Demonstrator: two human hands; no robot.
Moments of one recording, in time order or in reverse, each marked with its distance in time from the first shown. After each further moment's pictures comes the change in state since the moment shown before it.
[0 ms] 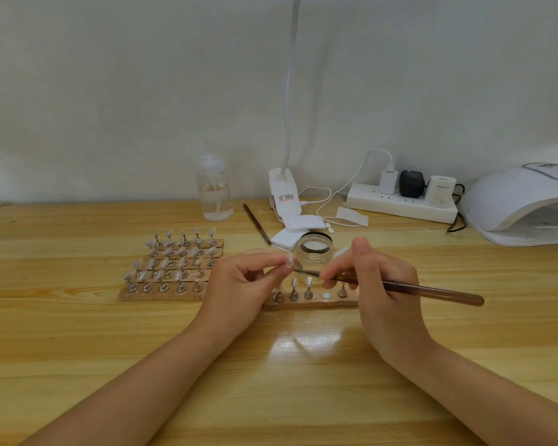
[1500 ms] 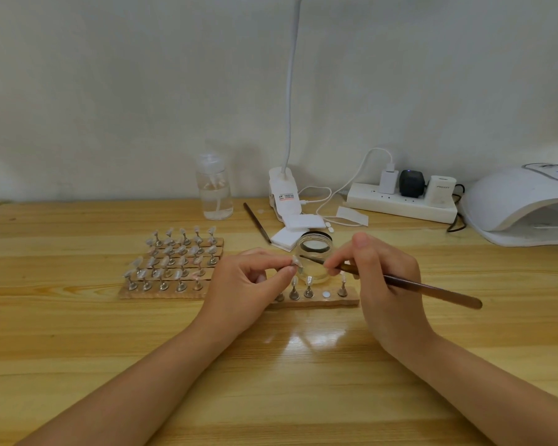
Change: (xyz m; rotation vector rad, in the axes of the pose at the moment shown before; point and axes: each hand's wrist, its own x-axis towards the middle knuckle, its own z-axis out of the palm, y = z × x) left_hand -0.002 0.008 -0.001 0.051 -0.014 -0.008; right_hand 0.008 0.001 -0.003 -0.123 0.011 -0.089
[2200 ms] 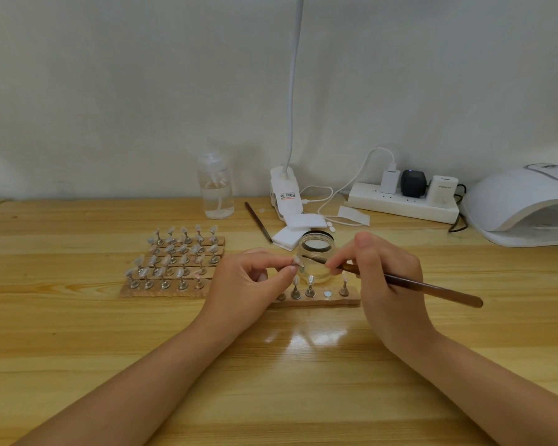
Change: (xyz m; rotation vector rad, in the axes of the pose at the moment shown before) left_hand 0.000 -0.001 0.000 -0.020 -0.002 -0.022; right_hand 0.001 0.002 -0.001 -0.029 0.001 -0.050
